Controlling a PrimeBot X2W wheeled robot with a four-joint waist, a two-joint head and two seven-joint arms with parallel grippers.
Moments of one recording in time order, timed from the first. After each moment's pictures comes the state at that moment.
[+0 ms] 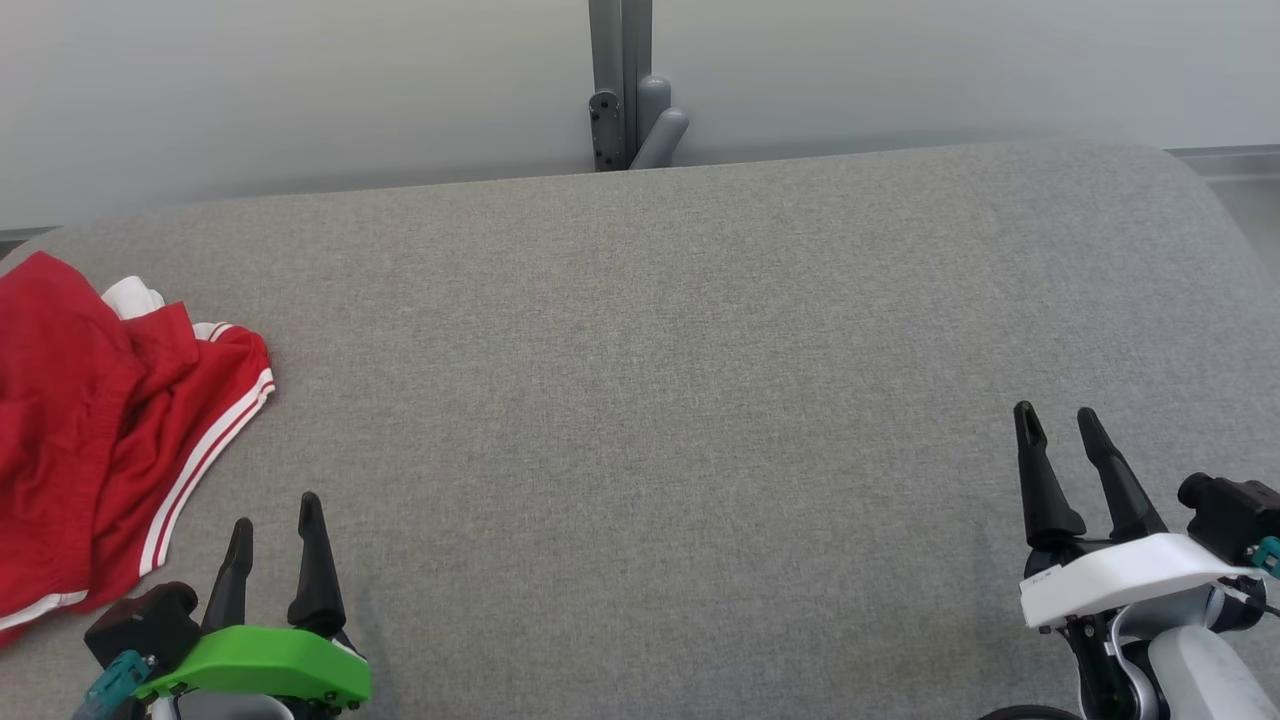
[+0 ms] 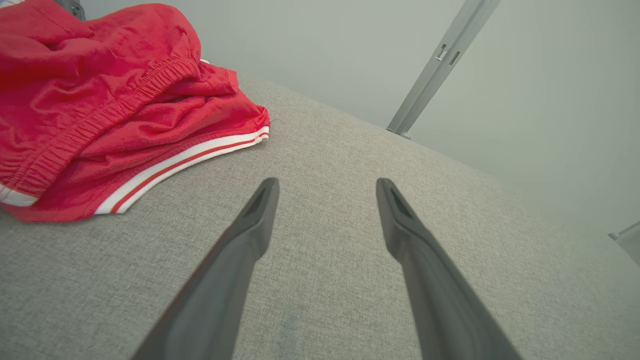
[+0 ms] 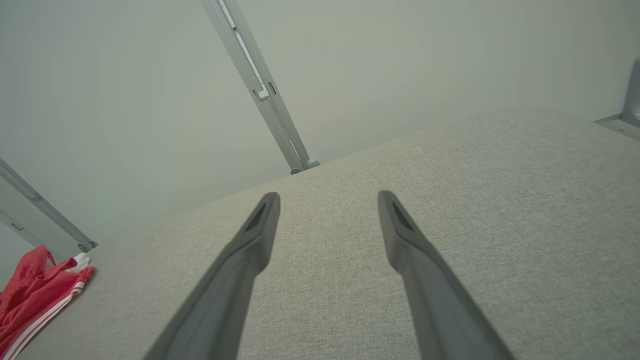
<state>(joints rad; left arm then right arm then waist) -0.02 0.08 0.01 0.23 -0.53 -0.02 -0.14 -0.10 -0.20 0.07 0.23 0.59 0.13 -0.25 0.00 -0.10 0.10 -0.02</state>
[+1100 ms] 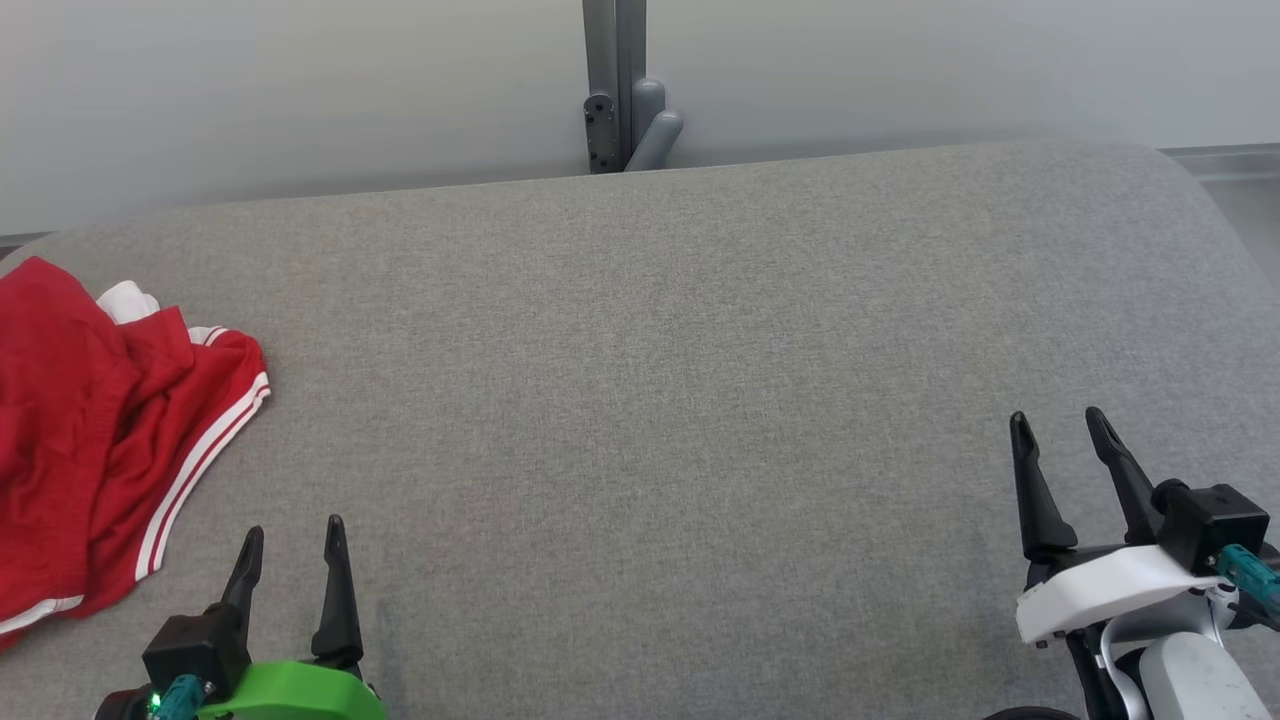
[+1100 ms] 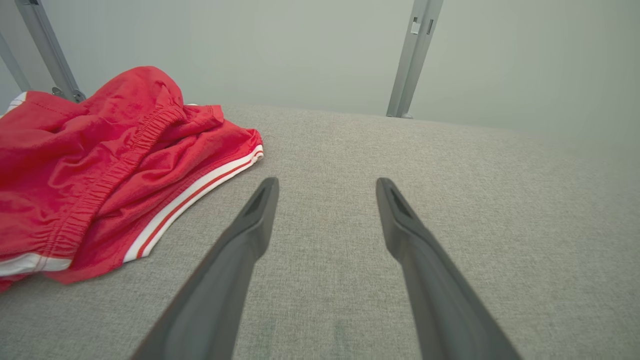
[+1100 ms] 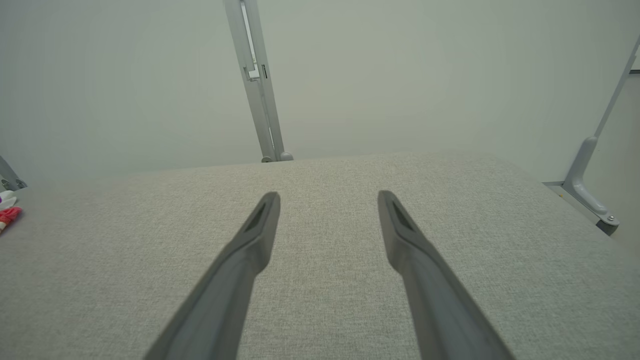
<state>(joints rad) 0.02 0.08 0.00 0.22 -0.24 -0.04 -0.21 -0.08 -0.15 -0.01 0.23 0.24 0.13 -0.25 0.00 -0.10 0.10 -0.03</state>
